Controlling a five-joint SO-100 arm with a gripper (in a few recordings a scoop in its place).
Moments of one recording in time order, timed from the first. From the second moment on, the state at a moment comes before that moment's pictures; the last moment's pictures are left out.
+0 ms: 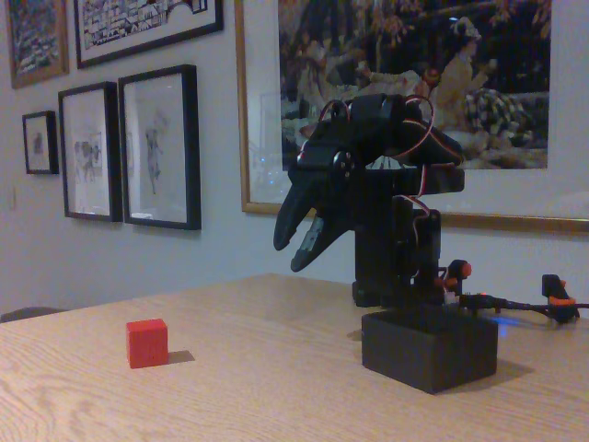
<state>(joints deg) -1.6 180.5 170.2 61.0 -1.1</state>
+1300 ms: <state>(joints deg) -1.1 110.0 123.8 49.6 -21.7</state>
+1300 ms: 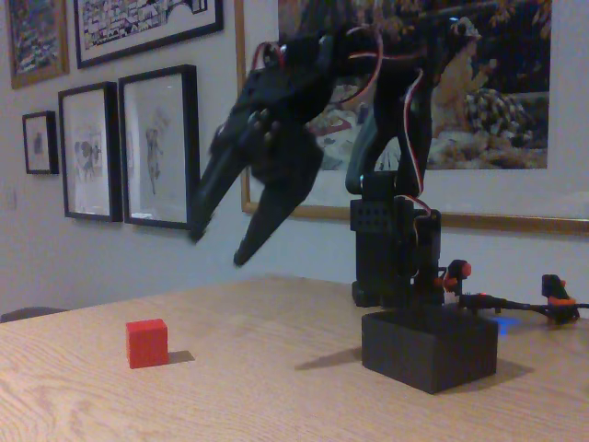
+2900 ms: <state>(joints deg) -11.8 87.1 117.9 46.4 -27.1</state>
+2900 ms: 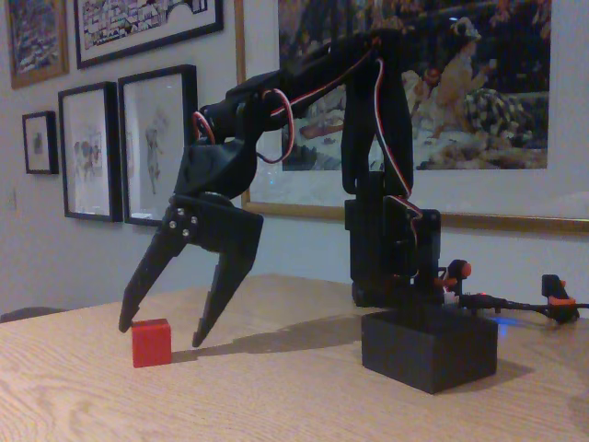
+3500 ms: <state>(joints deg) -11.8 83.8 115.9 44.3 -26.3</state>
